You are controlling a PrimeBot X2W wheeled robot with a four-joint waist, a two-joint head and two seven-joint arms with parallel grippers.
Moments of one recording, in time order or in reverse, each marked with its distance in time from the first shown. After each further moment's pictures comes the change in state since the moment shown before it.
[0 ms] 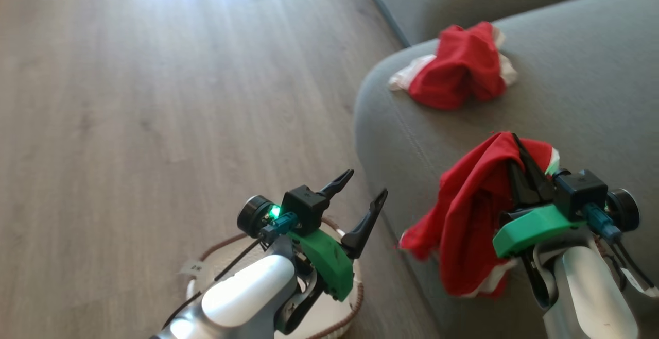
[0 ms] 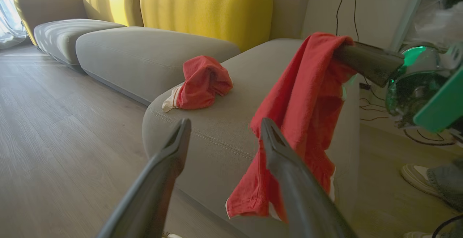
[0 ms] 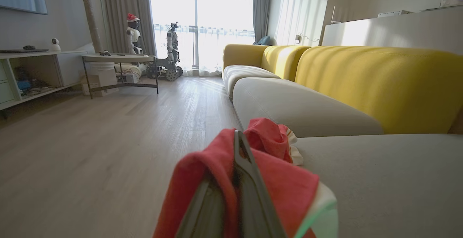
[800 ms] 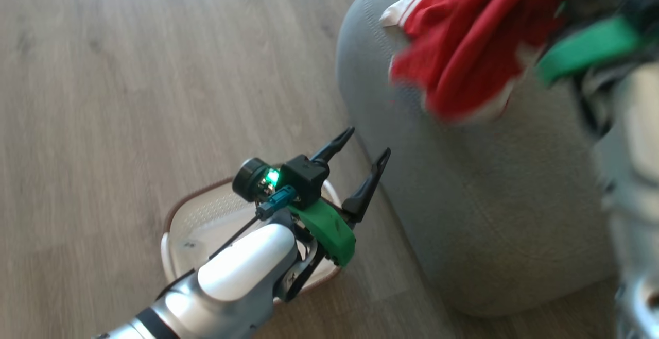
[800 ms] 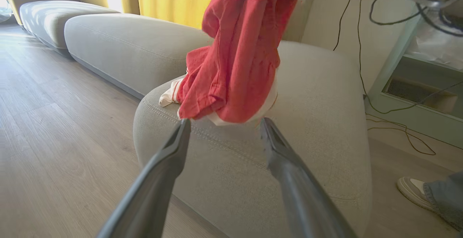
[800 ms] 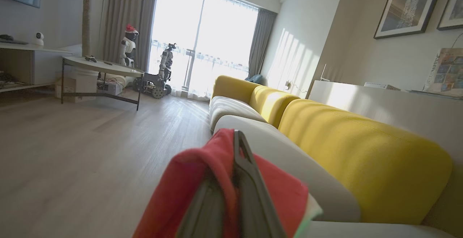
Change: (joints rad) left arm -0.080 0.009 0.021 -0.033 0.038 0.032 -0.035; right arm -0.521 -0.124 0.073 0.134 0.032 0.000 0.025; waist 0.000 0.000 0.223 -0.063
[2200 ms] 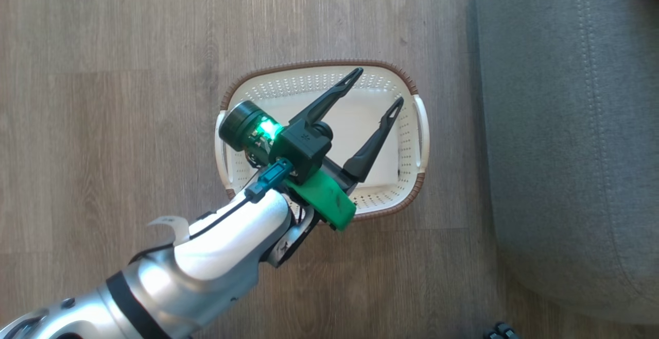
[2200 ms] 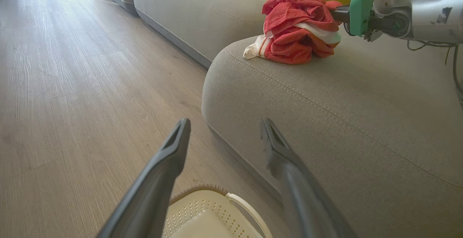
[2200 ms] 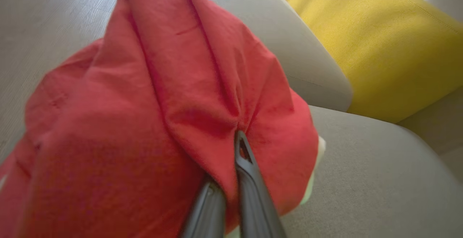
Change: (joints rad) left arm -0.132 0.100 -0.007 -0.222 0.092 0.084 0.037; right arm -0.379 -0.214 -0.593 0.609 -0.562 0.000 -0.009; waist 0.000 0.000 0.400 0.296
